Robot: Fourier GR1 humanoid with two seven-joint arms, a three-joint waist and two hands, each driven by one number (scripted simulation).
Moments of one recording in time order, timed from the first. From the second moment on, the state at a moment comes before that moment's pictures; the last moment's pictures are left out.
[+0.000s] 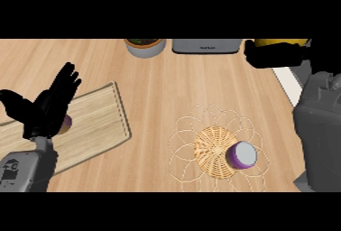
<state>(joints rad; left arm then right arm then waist) -0.25 0.23 0.09 -1.50 0.13 0.01 0.22 -0.80 -0.24 0.02 -1.72 0.91 0.09 0.96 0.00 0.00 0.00</state>
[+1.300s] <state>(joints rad) -0.28 0.22 0.12 -1.48 0.11 -0.01 0.22 -0.52 -0.53 -0.46 -1.49 0.60 -0.01 0.48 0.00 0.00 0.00</state>
